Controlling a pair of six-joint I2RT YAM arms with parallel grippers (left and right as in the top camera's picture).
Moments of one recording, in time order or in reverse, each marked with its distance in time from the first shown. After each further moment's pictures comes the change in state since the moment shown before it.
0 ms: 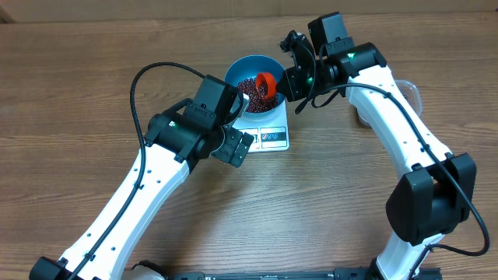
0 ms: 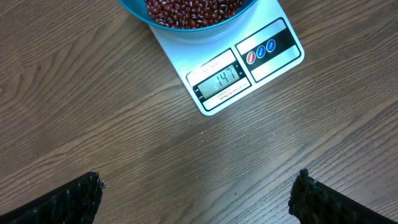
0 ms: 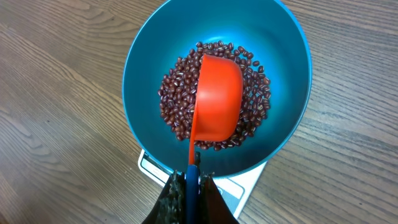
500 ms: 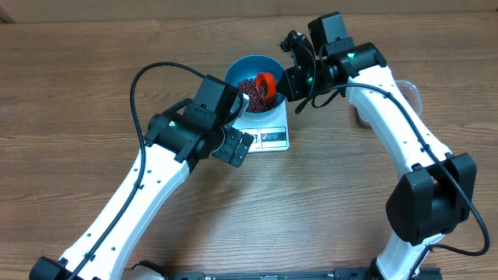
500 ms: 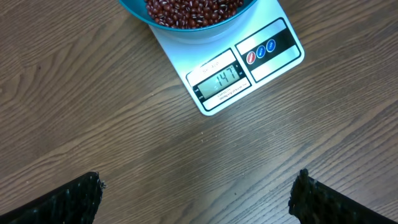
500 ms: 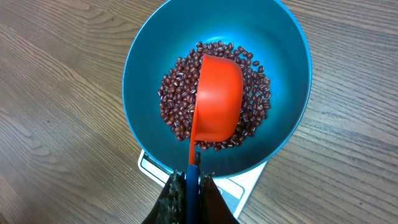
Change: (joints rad) left arm 0.000 0.000 0.000 0.000 0.000 0.000; right arm 0.000 0.000 0.000 0.000 0.000 0.001
